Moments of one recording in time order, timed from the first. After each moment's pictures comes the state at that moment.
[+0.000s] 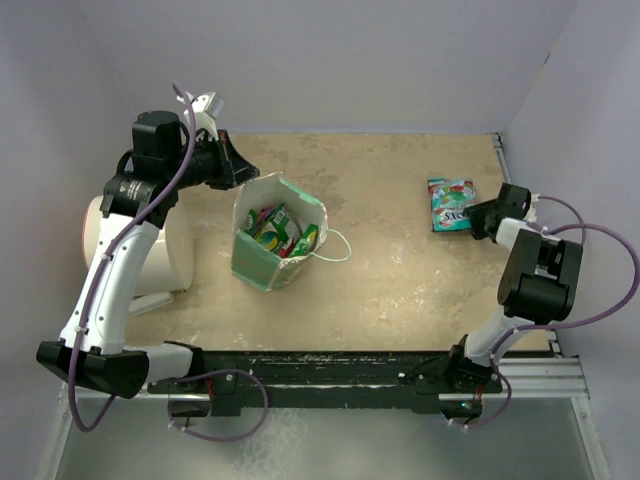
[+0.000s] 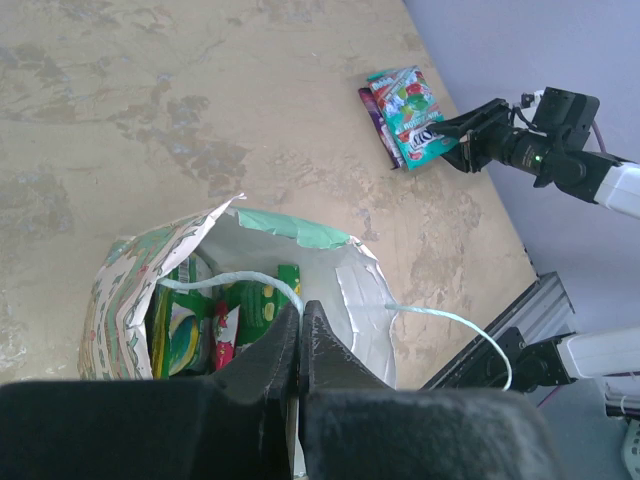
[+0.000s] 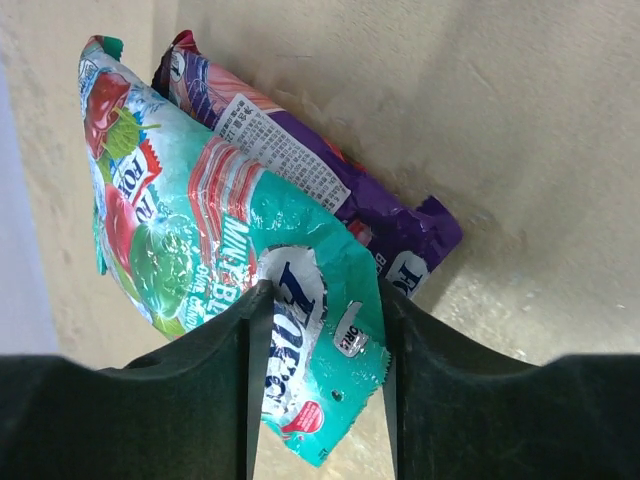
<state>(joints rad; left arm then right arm) -0.22 1.28 1.58 -0.73 0.50 -0.34 -0.33 1.73 0.92 0.00 -0.04 1.01</state>
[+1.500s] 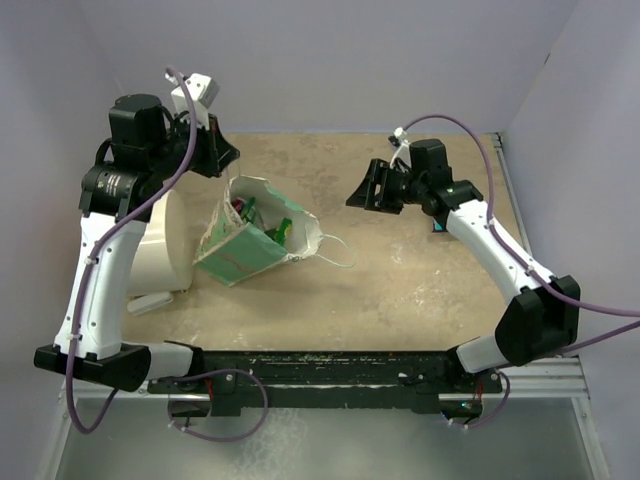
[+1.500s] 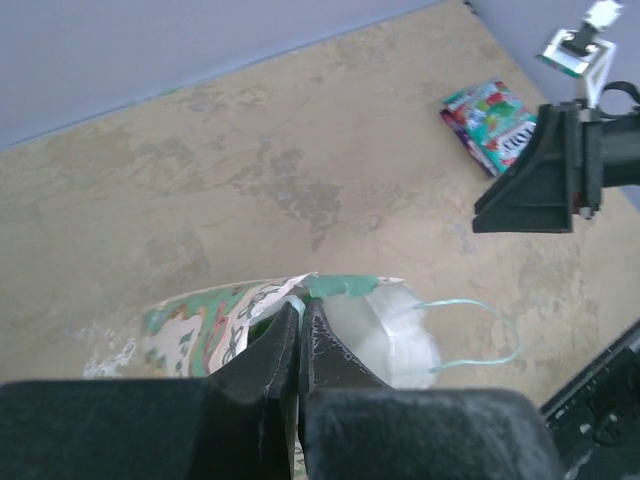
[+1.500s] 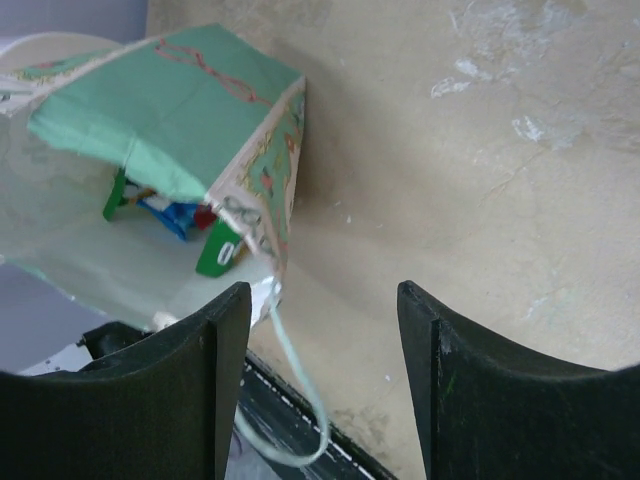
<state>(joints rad) -0.21 1.31 1.80 -0.85 0.32 -0.06 0.34 1.46 1.29 -0.47 -0.44 0.54</state>
